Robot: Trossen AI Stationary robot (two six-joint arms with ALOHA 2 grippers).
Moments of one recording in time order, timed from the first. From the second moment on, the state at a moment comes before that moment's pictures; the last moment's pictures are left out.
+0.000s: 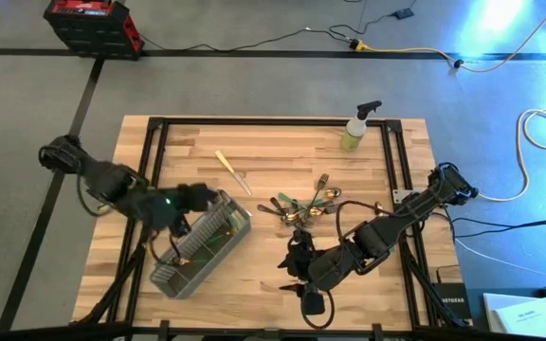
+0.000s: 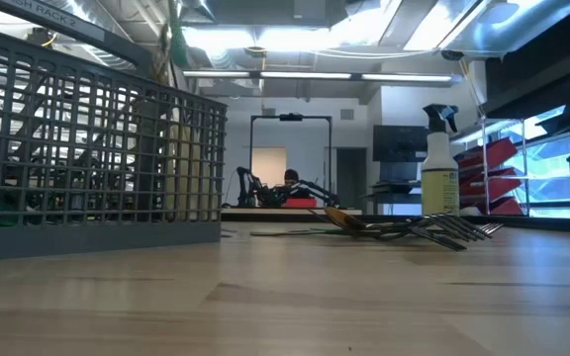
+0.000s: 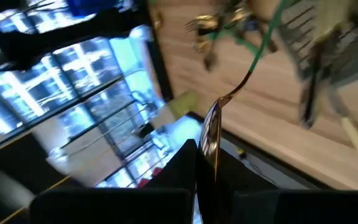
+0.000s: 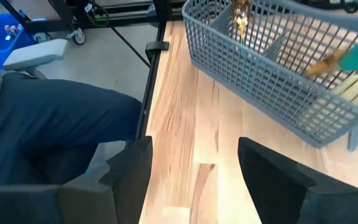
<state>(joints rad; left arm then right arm) -0.55 1.21 1.40 -1.00 -0.78 1.39 0.59 1.73 1.63 -0.61 0.23 0.47</state>
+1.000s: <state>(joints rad) -0.67 1.21 1.57 -1.14 -0.97 1.31 0.59 1.73 1.52 -0.59 0.28 0.55</state>
